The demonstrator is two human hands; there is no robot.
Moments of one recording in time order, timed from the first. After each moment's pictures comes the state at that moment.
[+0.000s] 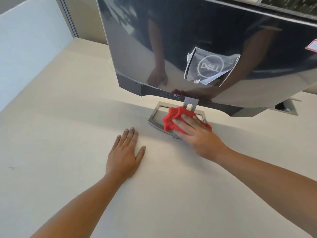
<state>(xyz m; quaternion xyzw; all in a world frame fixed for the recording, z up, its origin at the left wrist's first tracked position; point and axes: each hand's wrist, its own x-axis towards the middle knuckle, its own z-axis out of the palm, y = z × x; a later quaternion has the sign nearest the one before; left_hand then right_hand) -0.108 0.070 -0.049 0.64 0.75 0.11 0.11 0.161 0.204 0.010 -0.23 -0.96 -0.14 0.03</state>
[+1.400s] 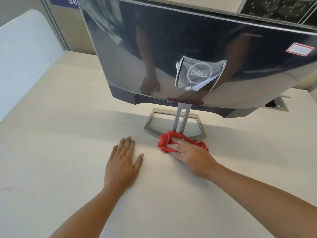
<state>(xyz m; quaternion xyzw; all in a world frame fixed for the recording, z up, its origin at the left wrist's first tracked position) -0.108 0.071 -0.050 0.65 0.75 0.13 0.10 0.162 0.166 -0.021 -0.25 -0.97 0.02 0.06</state>
